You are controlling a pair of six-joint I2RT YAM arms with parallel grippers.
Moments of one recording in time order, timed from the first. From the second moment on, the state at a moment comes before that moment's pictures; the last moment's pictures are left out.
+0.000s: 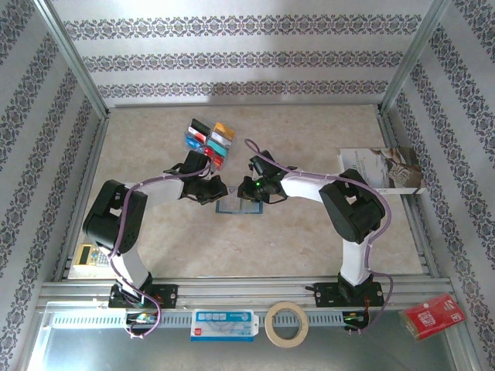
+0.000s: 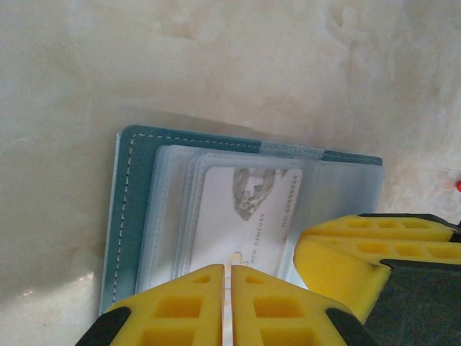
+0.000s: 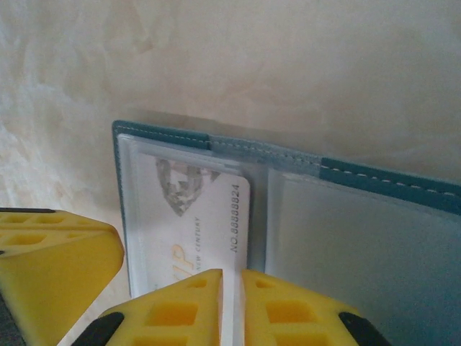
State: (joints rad) left arm -0.38 1.75 0.96 -0.24 0.44 -0.75; right arm 0.61 1.93 1.13 -0.21 -0.40 0.82
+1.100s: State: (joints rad) left arm -0.38 1.80 0.99 -0.27 0.39 -0.73; right arm 0.61 1.94 1.11 -0.21 -0.38 0.84
